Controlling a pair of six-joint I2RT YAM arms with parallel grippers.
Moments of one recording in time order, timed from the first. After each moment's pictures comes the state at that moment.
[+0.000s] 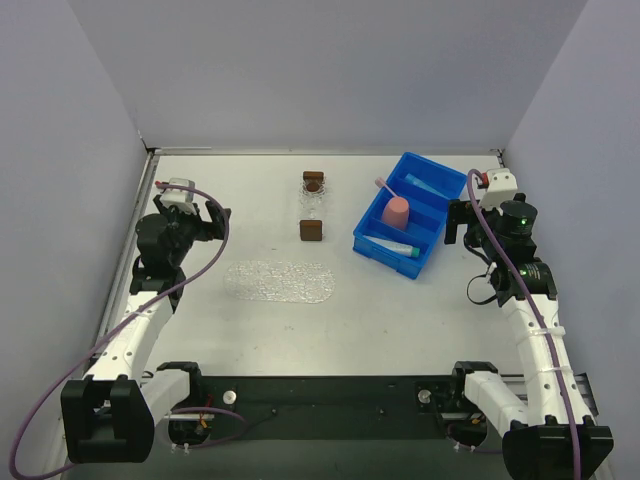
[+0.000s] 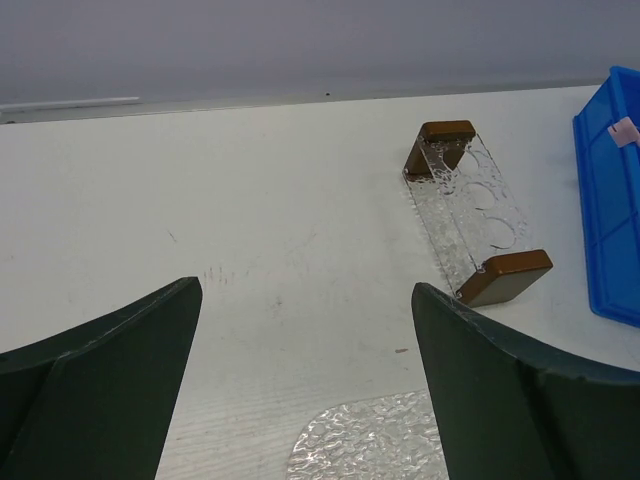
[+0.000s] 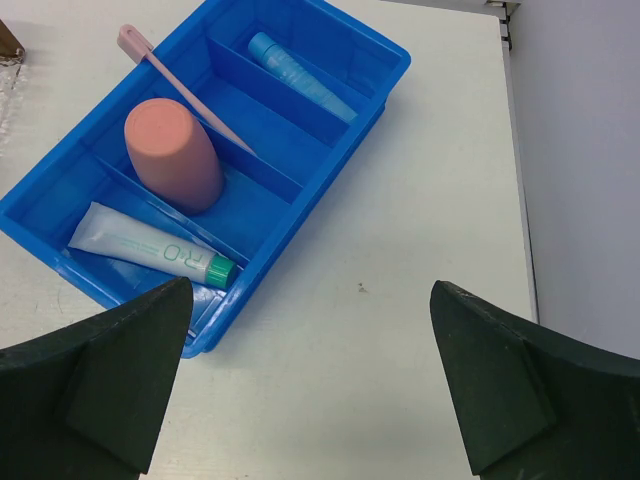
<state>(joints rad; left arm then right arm) -0.01 1.03 0.64 0.29 0.24 -0.11 -0.01 0.91 0.90 -0.38 0.00 -0.13</state>
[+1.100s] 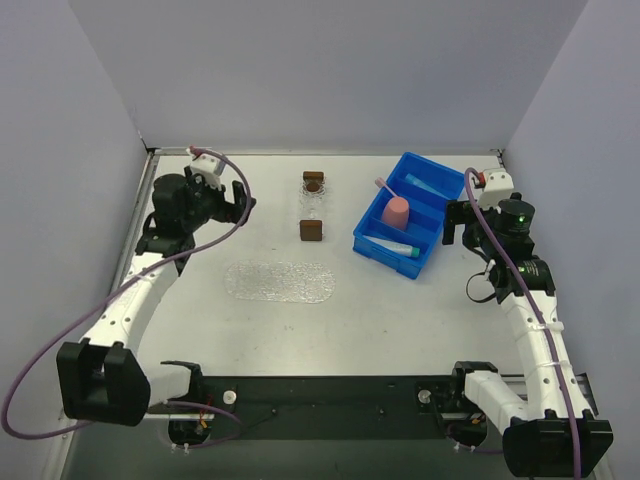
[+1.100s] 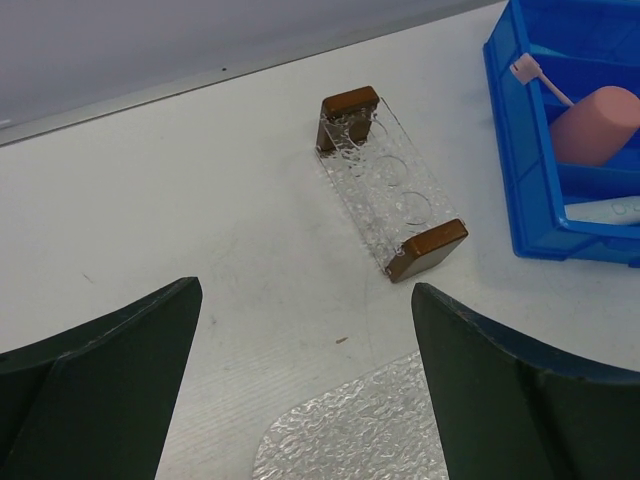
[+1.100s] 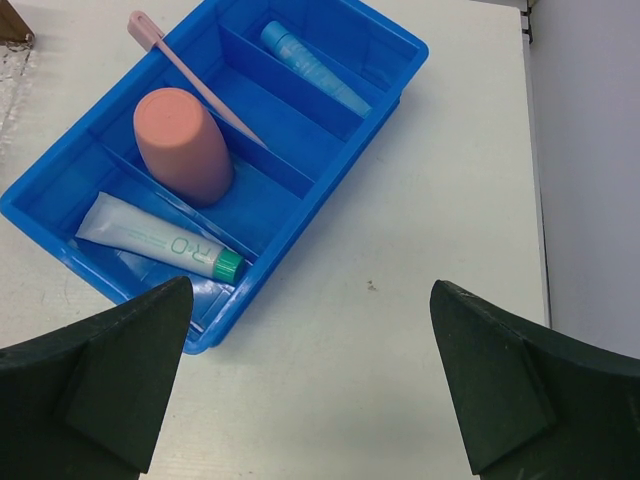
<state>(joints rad) -0.11 1.19 0.94 0.01 0.35 -0.02 -0.01 0.93 0.90 -0.39 -0.02 -0.13</state>
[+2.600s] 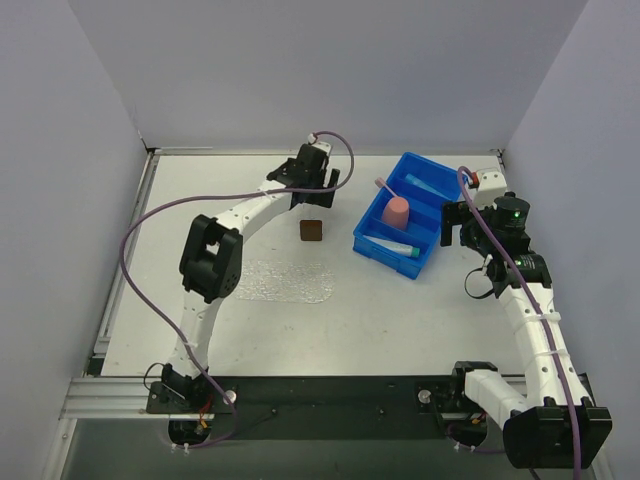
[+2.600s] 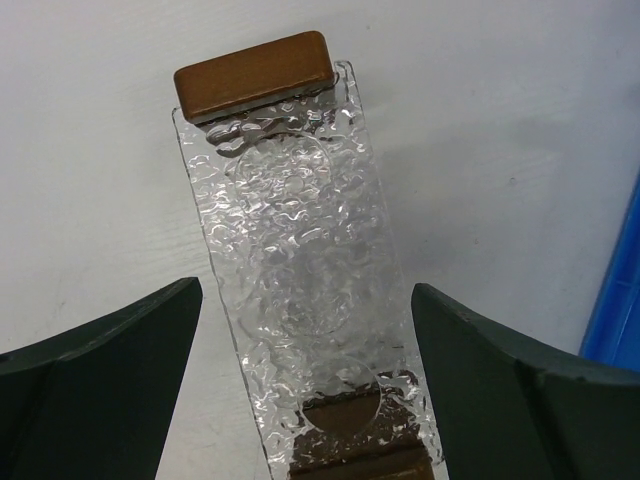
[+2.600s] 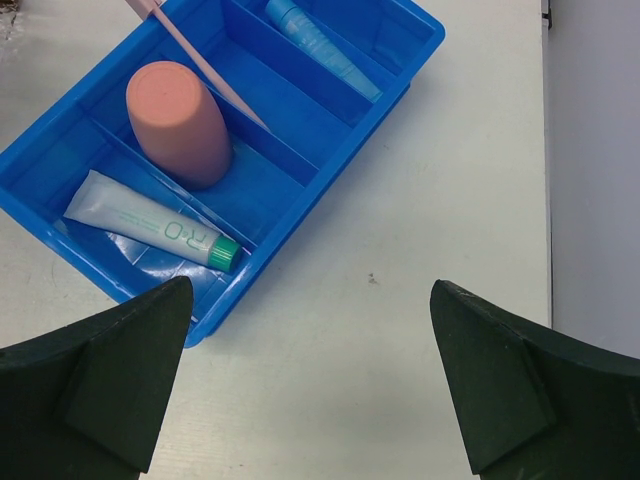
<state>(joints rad) -0.55 2.22 1.91 -0.44 -0.23 -0.17 -0.01 0.98 0.90 -0.39 -0.04 -0.17</state>
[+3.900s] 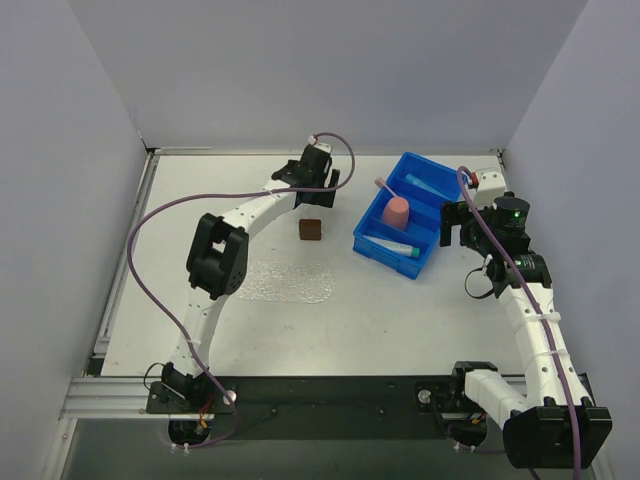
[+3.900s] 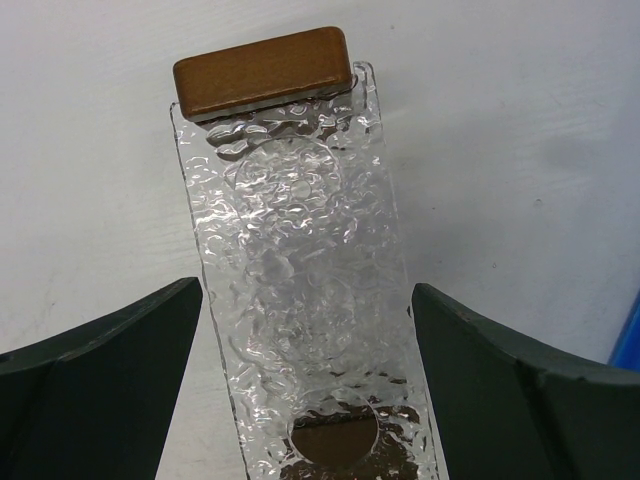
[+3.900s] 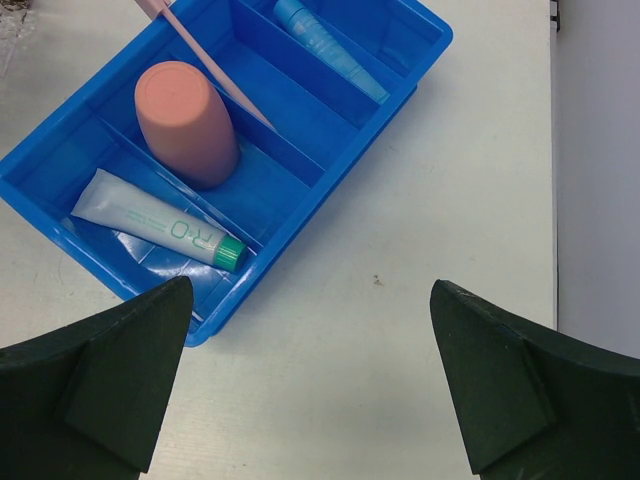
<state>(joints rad) -0.56 2.31 2.00 -0.49 -0.28 -0.21 -0.01 0.98 0.90 -0.39 -0.06 -0.17</state>
